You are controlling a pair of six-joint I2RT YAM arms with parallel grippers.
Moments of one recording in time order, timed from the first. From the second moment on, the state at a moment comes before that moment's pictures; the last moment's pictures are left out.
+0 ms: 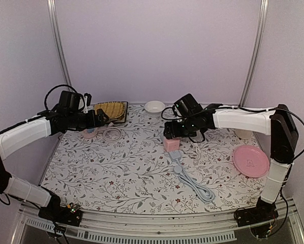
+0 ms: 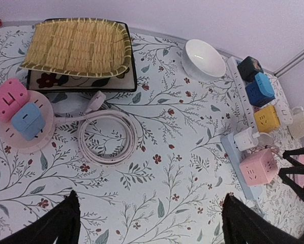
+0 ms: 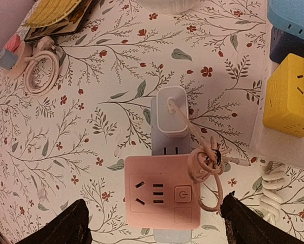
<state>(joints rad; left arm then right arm) -0.36 1.30 0.96 -0.30 0.06 -0.43 0.77 1.86 1.43 -0.44 0.09 0.49</state>
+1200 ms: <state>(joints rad) -0.45 1.54 1.04 -0.26 0.18 -0.51 0.84 2.02 1.52 -0.55 0.20 0.40</state>
